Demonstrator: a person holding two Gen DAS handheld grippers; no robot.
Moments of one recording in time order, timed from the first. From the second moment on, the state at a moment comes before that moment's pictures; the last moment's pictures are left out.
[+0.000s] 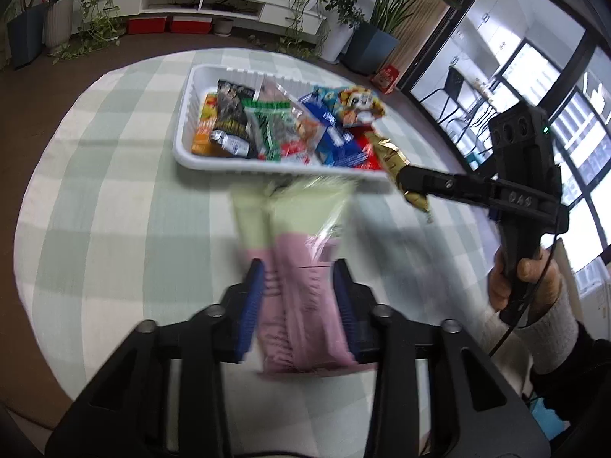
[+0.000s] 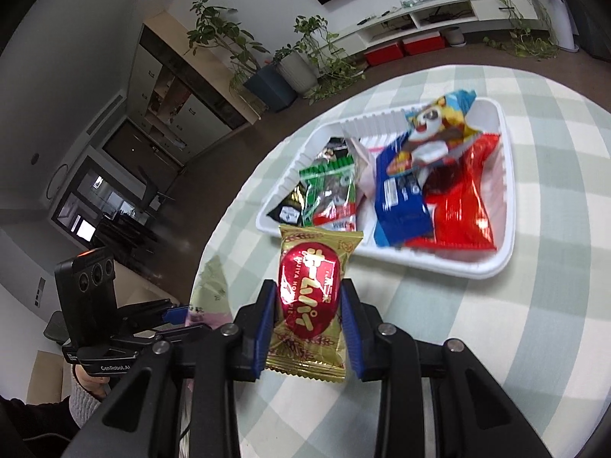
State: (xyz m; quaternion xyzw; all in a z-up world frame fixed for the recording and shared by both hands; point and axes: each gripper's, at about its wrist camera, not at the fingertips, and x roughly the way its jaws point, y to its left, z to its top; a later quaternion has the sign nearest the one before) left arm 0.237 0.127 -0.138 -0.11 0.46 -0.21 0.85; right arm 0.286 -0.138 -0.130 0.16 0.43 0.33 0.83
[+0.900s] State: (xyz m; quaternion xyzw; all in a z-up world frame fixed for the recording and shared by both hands) left arm 0.258 0.090 -0.179 -0.01 0.52 -0.13 0.85; right arm 0.281 -0.119 -0.153 0.14 0.44 0.33 0.82
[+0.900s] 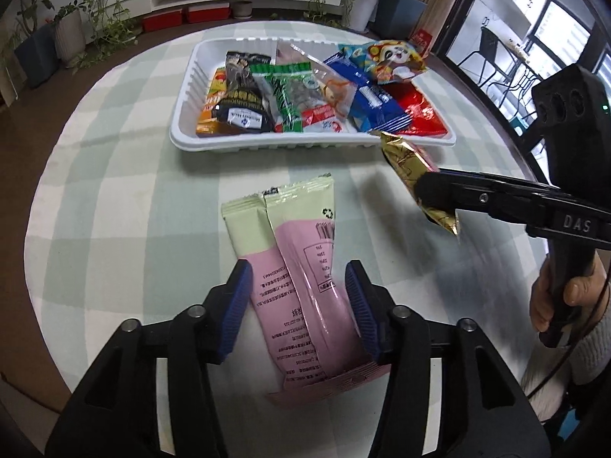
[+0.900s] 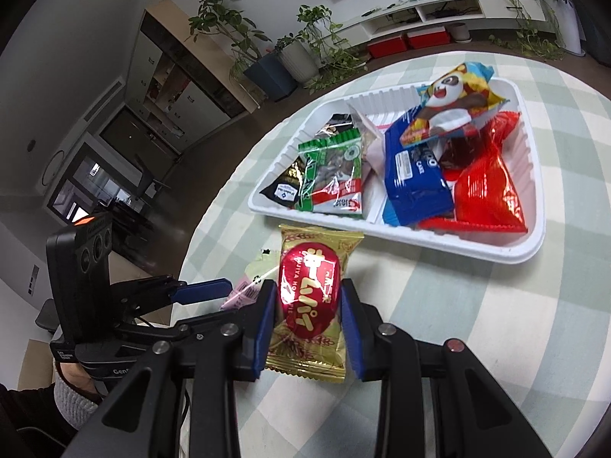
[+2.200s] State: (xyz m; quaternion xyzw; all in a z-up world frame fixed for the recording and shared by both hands) left arm 0.247 0.108 -0.170 -0.08 0.48 -0.18 0.86; right arm 0.273 -0.128 -0.160 0.18 0.45 0.34 0.81
